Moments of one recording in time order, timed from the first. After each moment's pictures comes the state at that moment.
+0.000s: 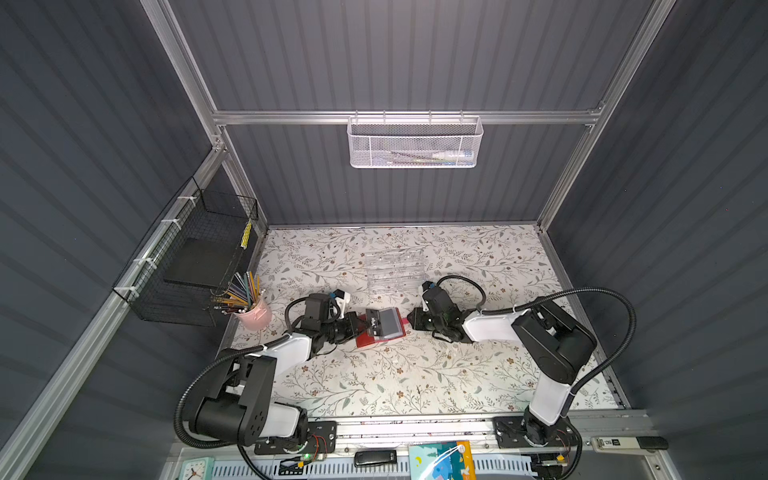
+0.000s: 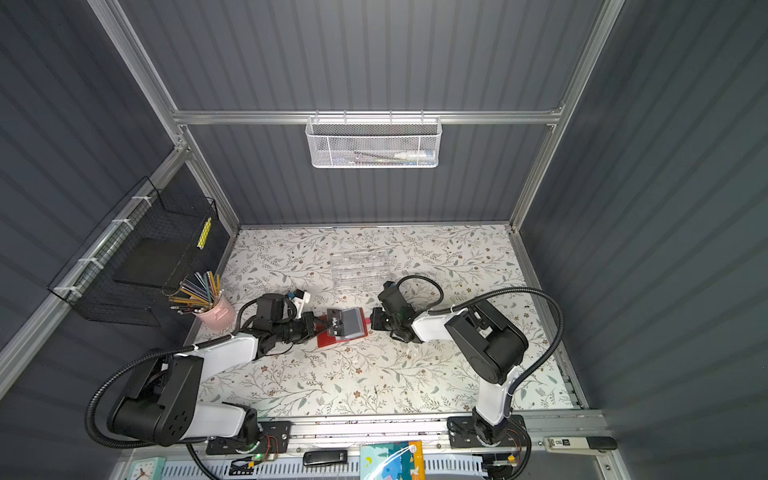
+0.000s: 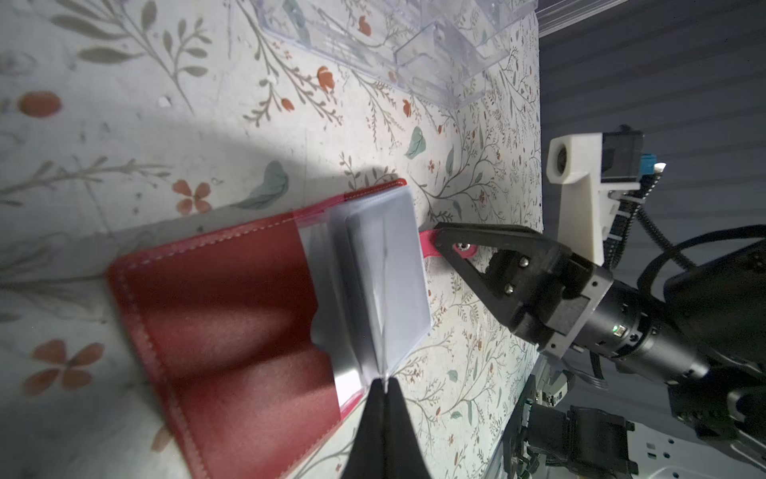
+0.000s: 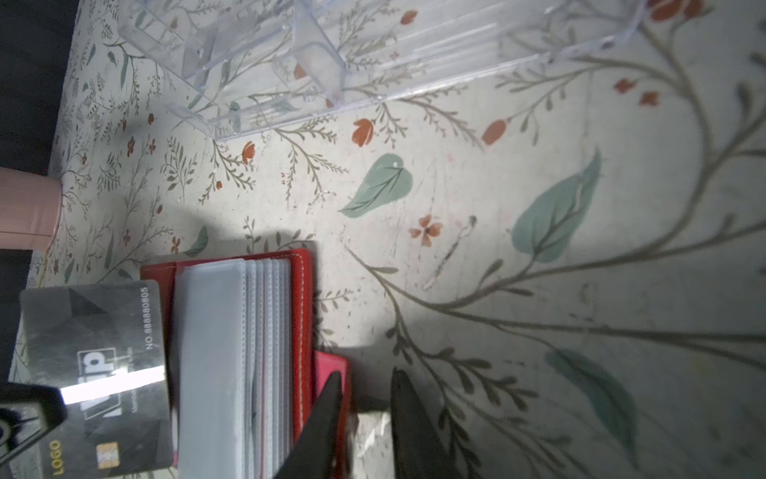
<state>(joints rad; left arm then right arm) -0.26 1.38 0.48 0.12 0.69 -0.63 0.72 1.81 0.82 0.19 -0.08 0.69</state>
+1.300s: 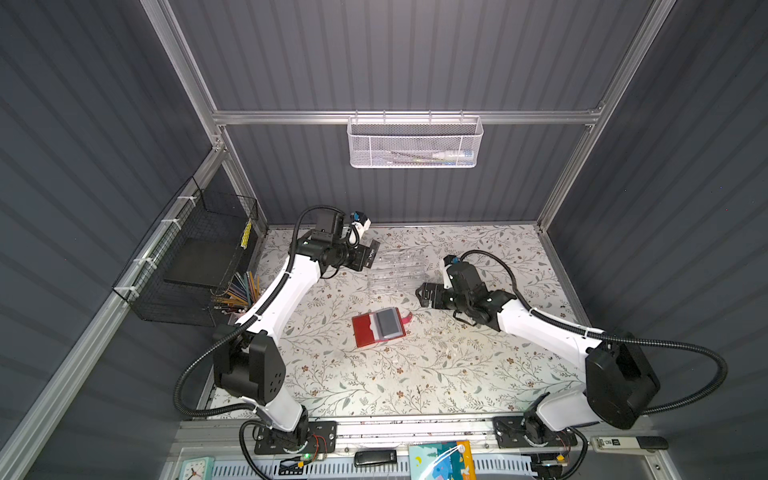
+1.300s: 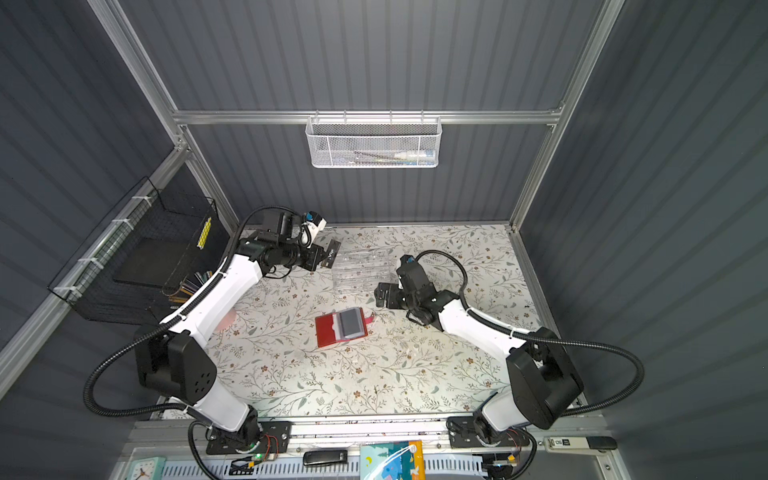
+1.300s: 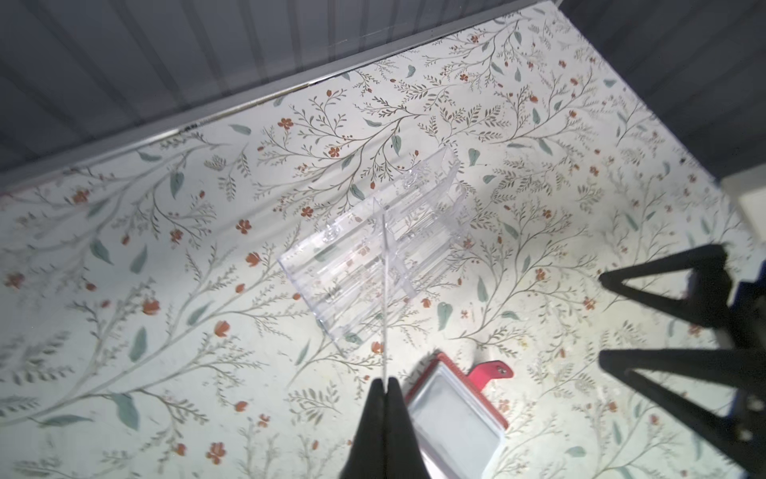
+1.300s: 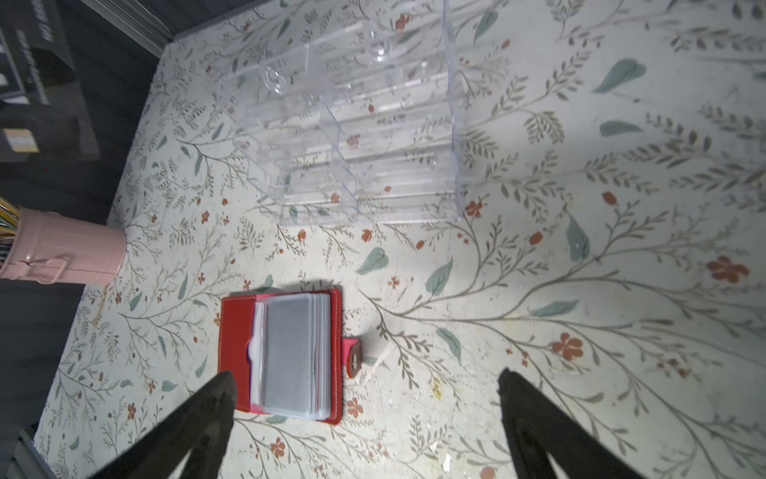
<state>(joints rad) -0.33 1.65 1.55 -0.71 0.32 0.17 0.62 1.48 0.99 -0.21 -0.02 0.57</state>
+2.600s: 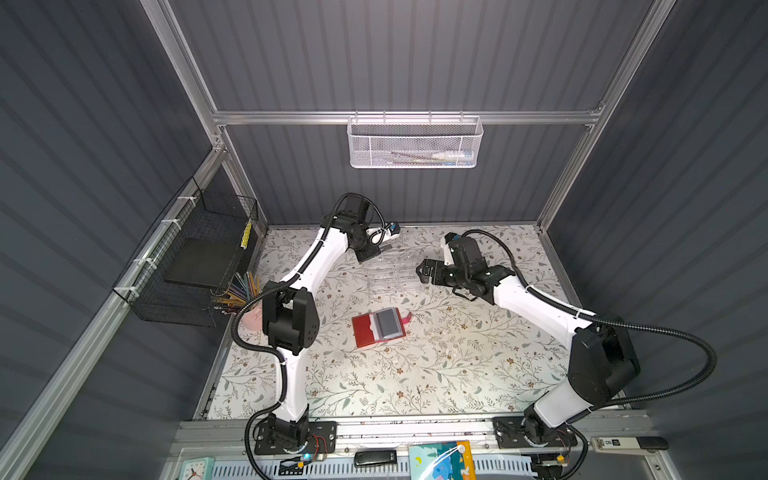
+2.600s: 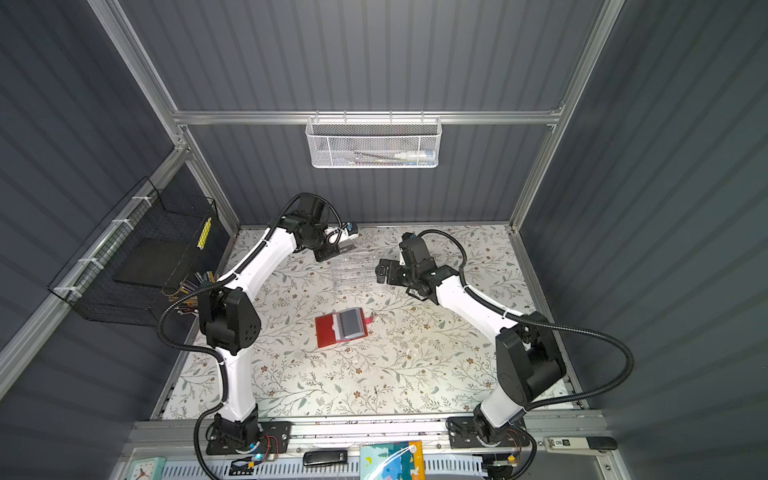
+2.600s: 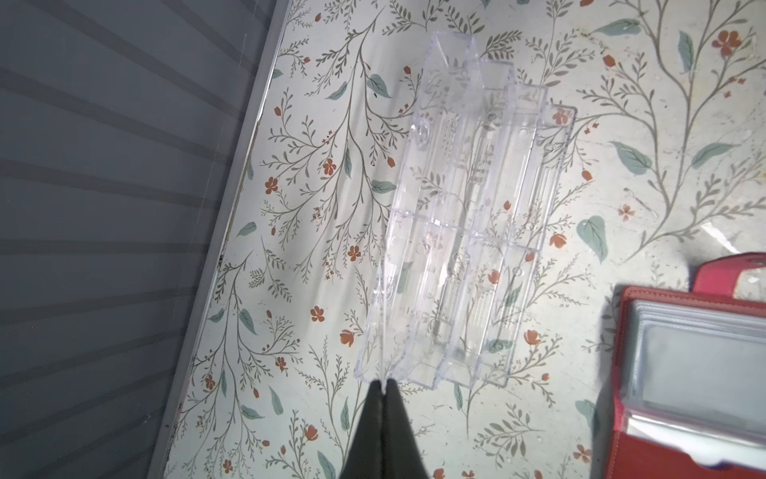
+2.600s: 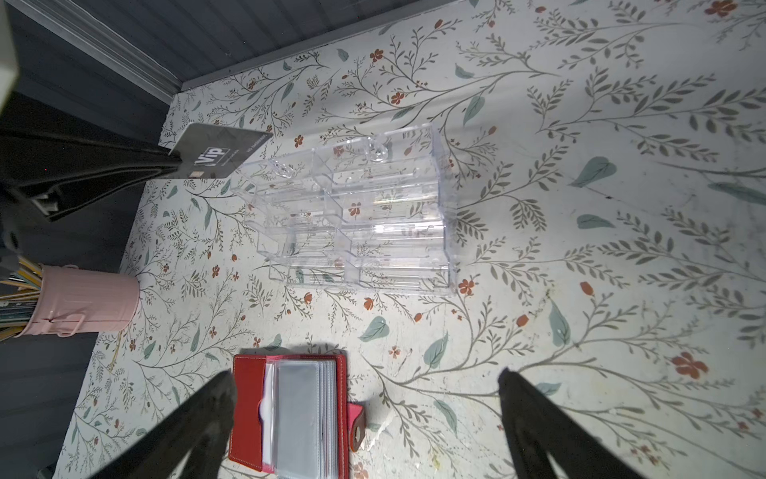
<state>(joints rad) -0.38 2.08 2.01 -0.93 0.18 0.95 0.53 1.60 1.20 -0.30 -0.08 0.53</state>
